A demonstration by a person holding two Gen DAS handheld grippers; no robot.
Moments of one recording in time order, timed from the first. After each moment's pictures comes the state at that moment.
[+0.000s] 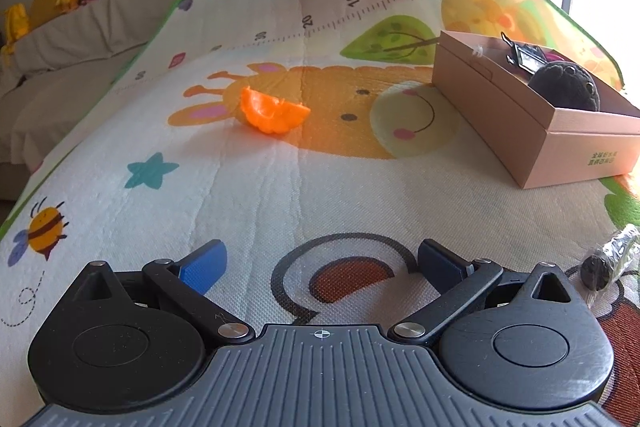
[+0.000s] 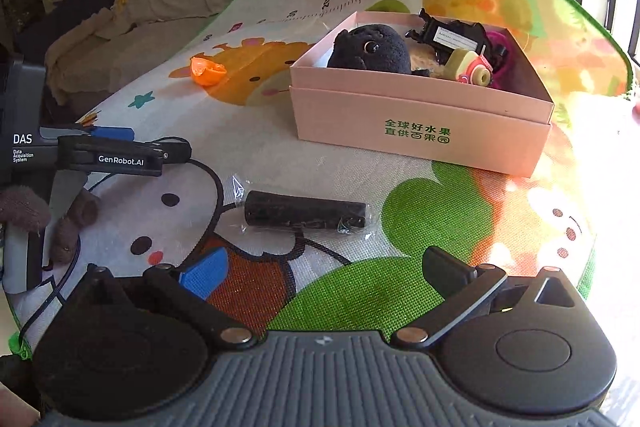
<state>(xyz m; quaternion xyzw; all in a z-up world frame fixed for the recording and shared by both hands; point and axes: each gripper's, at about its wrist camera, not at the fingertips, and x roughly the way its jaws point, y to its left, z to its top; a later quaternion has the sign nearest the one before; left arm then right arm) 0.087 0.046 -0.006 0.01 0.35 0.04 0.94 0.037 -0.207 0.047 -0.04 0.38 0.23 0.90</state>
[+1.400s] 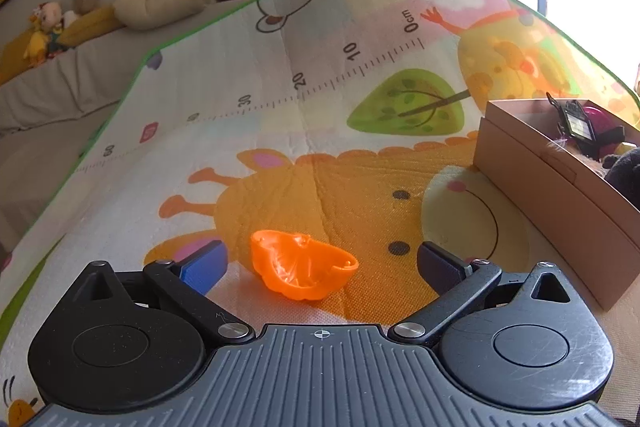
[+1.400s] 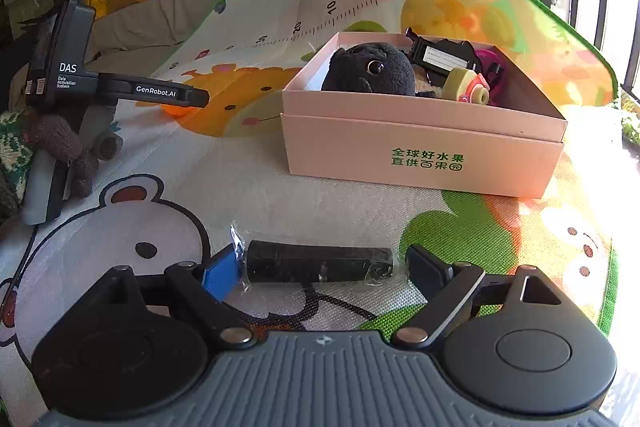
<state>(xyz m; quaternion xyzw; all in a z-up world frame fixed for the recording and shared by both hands) 0.201 0.089 0.006 0.04 0.29 -0.01 0.96 0.054 -0.173 0.032 -0.02 0.34 0.18 0.92</state>
